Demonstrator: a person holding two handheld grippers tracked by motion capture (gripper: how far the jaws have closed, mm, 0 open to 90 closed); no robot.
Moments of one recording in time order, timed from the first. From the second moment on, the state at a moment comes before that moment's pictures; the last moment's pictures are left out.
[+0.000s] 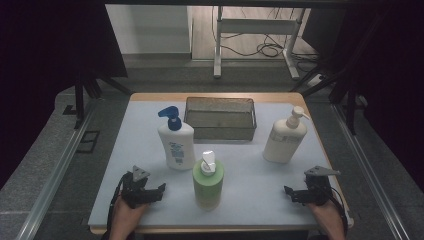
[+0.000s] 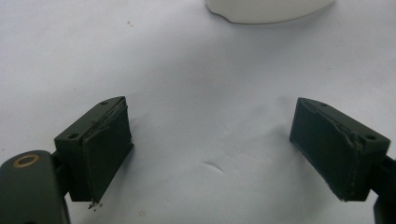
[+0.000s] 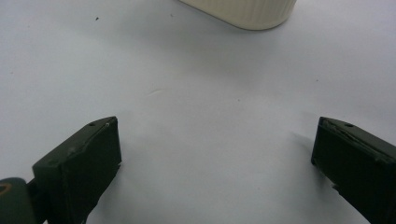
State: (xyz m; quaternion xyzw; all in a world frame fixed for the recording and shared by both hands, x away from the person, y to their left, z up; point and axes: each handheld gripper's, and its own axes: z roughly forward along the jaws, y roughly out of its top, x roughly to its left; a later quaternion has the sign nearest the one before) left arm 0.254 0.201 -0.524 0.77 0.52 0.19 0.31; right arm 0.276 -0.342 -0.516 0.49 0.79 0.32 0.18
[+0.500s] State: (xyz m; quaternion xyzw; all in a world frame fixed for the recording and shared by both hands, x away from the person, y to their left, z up) left arm 0.254 0.201 -0.524 0.77 0.52 0.19 0.31; right arm 0.278 -0.345 -0.508 0.48 0.79 0.35 0.16
